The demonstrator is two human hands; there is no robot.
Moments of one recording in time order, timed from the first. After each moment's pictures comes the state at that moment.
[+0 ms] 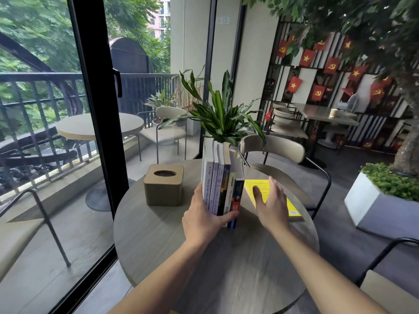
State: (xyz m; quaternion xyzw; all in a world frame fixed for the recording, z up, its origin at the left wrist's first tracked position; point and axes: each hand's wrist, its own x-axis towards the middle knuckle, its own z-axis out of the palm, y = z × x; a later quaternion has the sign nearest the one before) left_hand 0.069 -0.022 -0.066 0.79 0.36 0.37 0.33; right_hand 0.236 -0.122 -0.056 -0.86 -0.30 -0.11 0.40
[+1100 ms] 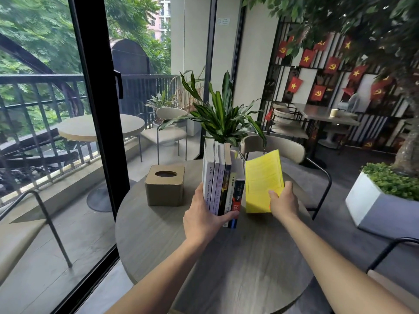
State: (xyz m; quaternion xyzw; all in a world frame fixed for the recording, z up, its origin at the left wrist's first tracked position) left_hand 0.066 -0.021 -0.062 0.80 0.35 0.36 0.34; right_hand 0.256 -0.133 -0.033 -0.89 -0.18 -0.03 0.42
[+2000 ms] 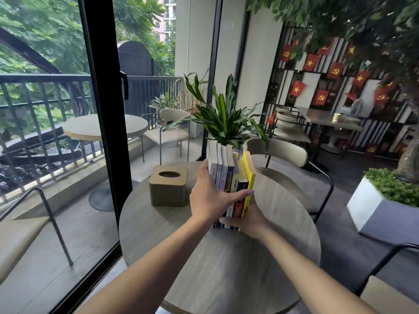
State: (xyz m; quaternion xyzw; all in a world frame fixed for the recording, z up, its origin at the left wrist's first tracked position) left_hand 0.072 -0.022 -0.002 0.78 0.32 0.43 0.34; right_hand 0.200 -0.103 -0.062 -0.72 -0.44 0.20 0.50
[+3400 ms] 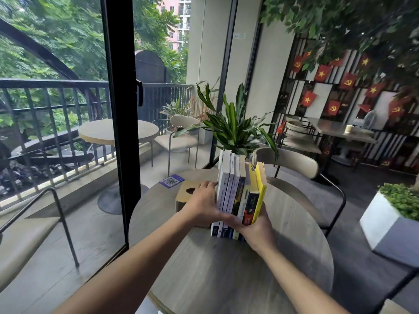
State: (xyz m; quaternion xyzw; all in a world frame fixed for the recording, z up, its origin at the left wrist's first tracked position) left_hand 0.062 0.053 -0.016 0.93 0.24 0.19 0.23; right_hand 0.174 -0.100 -0.058 -0.72 -0.40 0.05 0.56
